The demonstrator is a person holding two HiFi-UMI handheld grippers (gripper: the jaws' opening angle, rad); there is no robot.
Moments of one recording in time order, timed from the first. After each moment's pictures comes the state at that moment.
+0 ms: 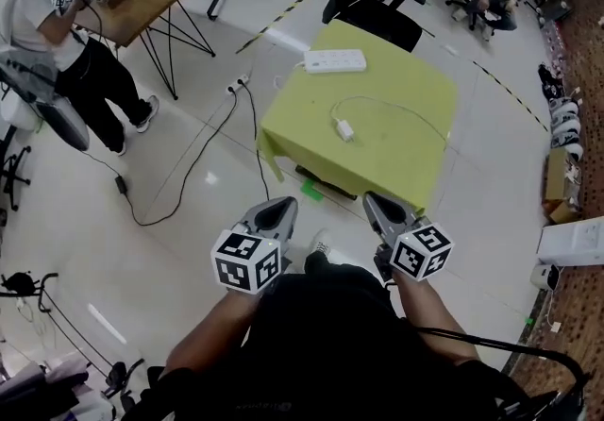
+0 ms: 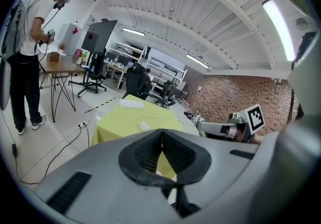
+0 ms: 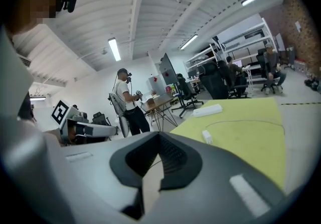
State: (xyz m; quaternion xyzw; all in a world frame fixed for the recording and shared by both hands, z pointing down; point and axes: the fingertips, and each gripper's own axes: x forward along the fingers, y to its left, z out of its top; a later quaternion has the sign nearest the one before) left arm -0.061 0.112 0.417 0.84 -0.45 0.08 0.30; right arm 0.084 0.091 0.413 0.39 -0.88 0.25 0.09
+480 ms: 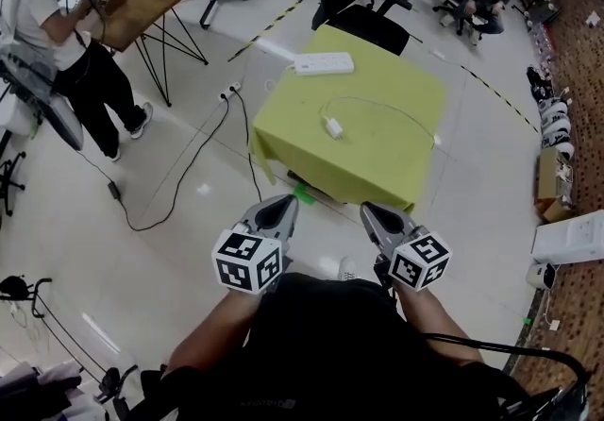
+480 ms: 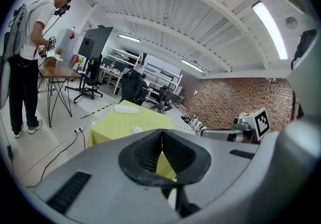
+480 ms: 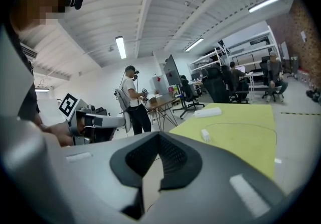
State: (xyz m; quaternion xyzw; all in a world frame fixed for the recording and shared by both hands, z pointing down) left arm -0.036 0.135 0.398 0.85 -0.44 0.05 0.27; right arm 0.103 0.141 0.399 0.38 -0.89 0.22 0.11
